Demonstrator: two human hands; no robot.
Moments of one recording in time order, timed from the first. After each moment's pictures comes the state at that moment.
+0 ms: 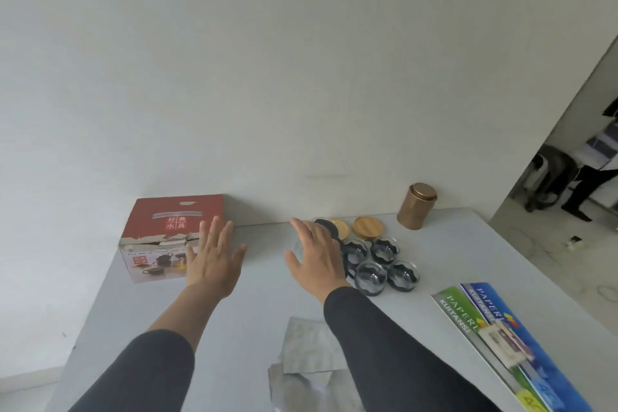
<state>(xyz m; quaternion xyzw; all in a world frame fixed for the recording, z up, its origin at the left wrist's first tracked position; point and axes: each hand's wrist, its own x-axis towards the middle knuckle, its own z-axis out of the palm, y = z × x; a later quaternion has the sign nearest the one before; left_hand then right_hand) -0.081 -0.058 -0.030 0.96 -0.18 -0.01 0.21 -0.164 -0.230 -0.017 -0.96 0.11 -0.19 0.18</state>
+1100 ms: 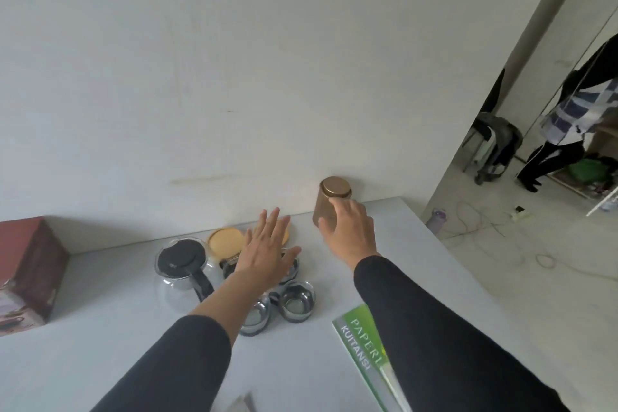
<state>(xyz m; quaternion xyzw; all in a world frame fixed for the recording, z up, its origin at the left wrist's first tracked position) -0.124 -0.429 -0.039 0.90 -0.37 -0.06 0.20 -0.201 -0.576 0.000 -0.94 0.28 -0.15 0.13</state>
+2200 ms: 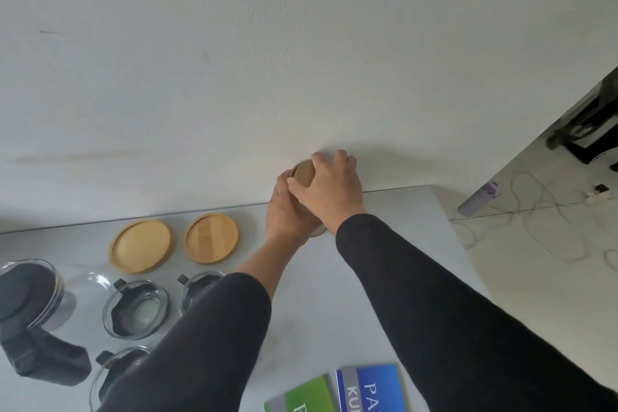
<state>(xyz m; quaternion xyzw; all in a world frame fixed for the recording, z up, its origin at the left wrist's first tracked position) -0.040 -0.681 -0.107 0.87 -0.10 -0.14 0.46 -0.053 -0.756 -0.064 -0.96 0.23 -0.09 0.14</state>
